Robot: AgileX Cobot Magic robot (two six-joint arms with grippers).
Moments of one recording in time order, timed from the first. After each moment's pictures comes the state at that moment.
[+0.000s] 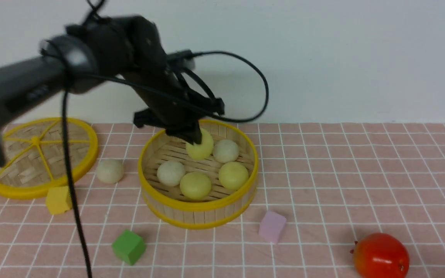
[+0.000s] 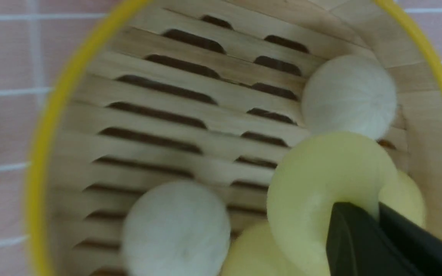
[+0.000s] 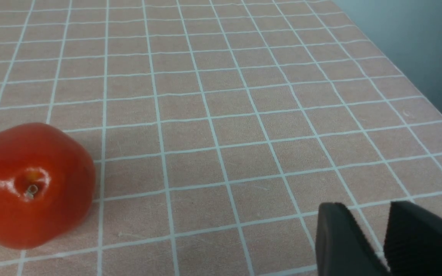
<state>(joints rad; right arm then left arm) -0.11 -0.01 0.02 -0.29 0.44 0.18 -0.38 2.09 -1.82 -0.22 0.86 -0.31</state>
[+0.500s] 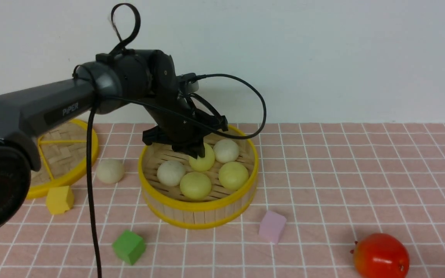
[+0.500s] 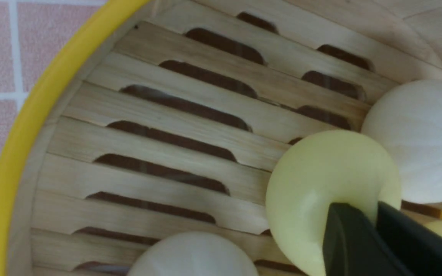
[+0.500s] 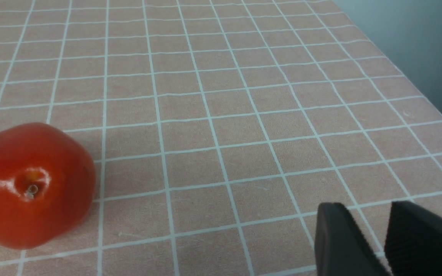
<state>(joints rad) -0.11 -0.01 0.02 -0.29 0.44 0.18 -0.38 2.17 -1.82 -0.20 0.79 -0.37</state>
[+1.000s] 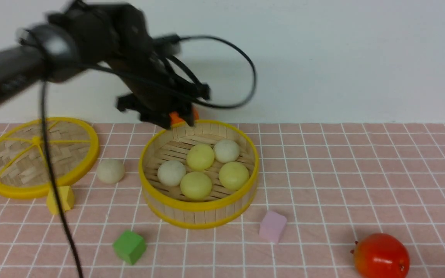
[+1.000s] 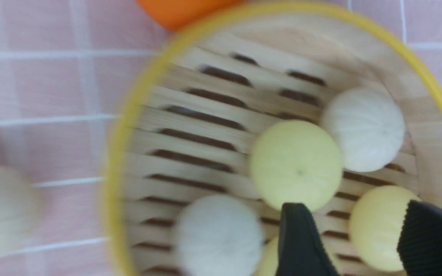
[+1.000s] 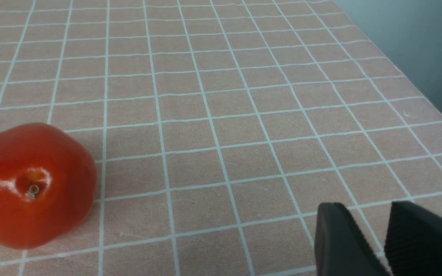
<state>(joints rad) -0.11 -0.01 0.02 -0.29 0.44 0.18 -0.33 1.99 -1.82 -0.14 0.90 -0.32</state>
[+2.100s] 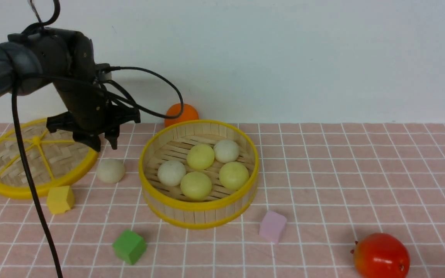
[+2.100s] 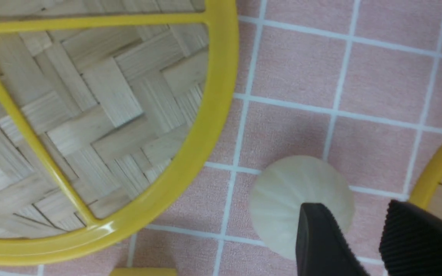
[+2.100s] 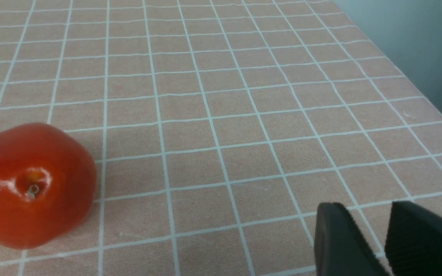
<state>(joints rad) -0.11 -0.01 0.02 -0.29 0.44 0.18 -0.14 2.11 -1.78 0.05 0.93 -0.40</state>
